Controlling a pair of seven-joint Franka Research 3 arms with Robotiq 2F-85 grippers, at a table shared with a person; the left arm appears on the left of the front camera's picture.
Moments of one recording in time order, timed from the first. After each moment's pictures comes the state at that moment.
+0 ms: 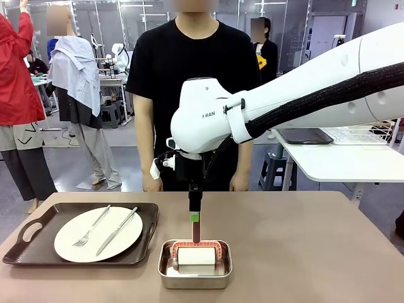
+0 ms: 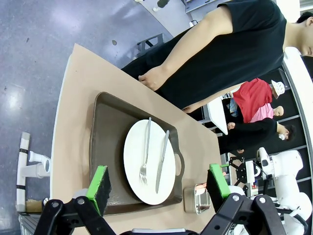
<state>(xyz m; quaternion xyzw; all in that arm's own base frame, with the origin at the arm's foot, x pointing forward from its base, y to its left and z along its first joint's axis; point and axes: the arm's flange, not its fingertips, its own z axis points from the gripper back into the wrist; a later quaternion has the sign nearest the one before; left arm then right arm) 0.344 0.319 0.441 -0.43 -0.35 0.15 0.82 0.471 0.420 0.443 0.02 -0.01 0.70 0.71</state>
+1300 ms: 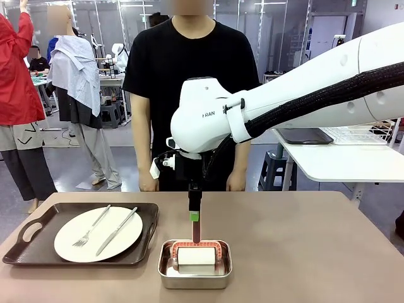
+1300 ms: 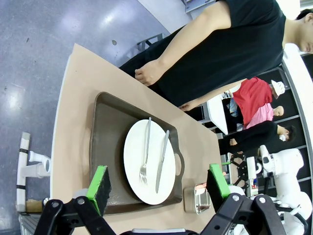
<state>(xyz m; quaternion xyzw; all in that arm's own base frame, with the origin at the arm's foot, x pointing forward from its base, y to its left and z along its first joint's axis) 0.344 0.319 0.441 -0.43 -0.35 0.15 0.82 0.482 0.410 0.451 0.03 -0.02 0.68 0.73</state>
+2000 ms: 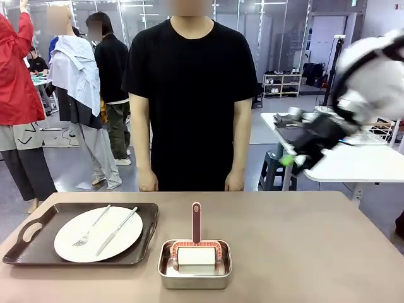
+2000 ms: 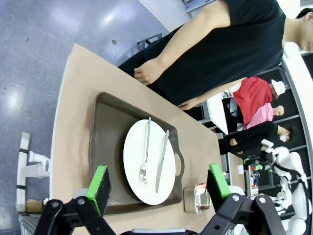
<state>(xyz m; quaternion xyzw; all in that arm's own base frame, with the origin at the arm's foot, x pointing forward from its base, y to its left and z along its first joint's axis) 0.344 0.319 0.441 -0.43 -0.35 0.15 0.82 0.533 0.041 0.490 0.41 -0.05 0.26 0.87</state>
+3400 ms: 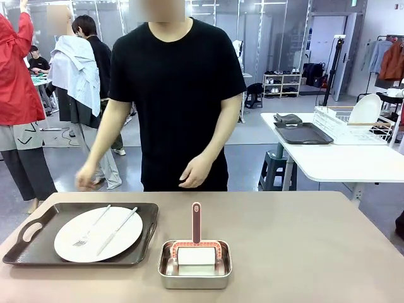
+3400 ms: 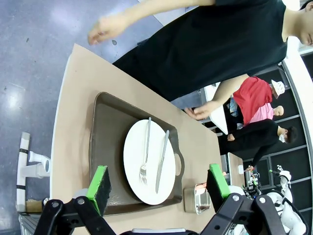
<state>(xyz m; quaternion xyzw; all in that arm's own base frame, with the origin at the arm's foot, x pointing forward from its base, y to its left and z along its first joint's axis) 0.344 0.319 0.441 -0.43 -0.35 0.15 0.82 0.324 -0.240 0.366 0.60 -0.18 -0.26 0.73</state>
